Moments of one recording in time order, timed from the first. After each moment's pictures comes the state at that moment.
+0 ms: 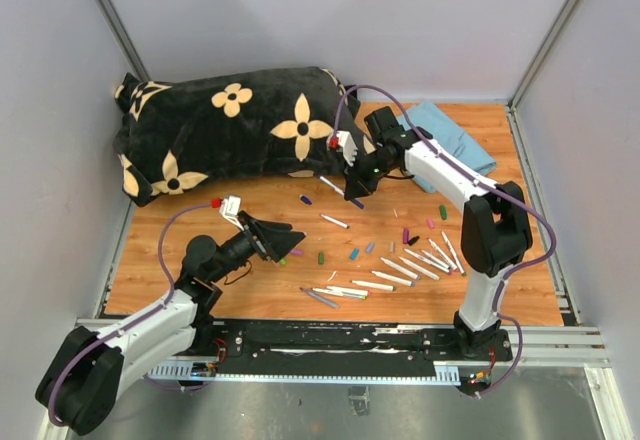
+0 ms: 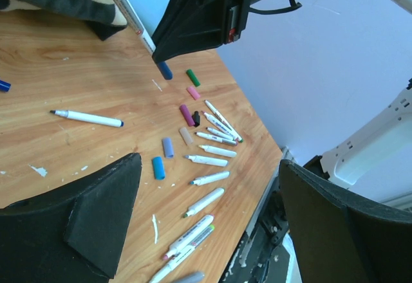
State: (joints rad) left arm -0.50 0.80 0.07 0.83 0.36 -0.84; right arm 0.48 1.86 1.53 -0.77 -0.64 -0.60
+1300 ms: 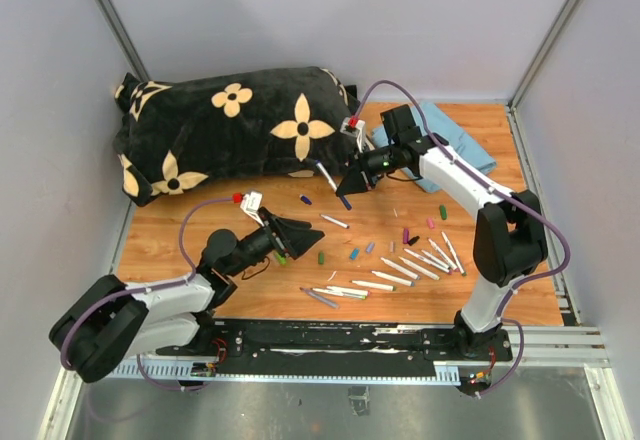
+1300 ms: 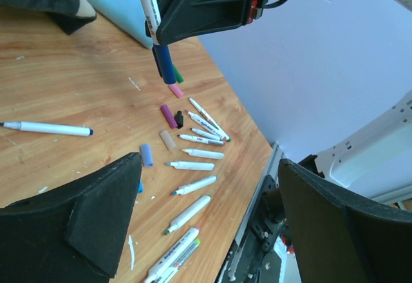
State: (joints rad) left arm -0.66 1.09 0.13 1.05 0.26 -0.84; right arm 0.42 1.76 1.41 -0.55 -0.97 -0.25
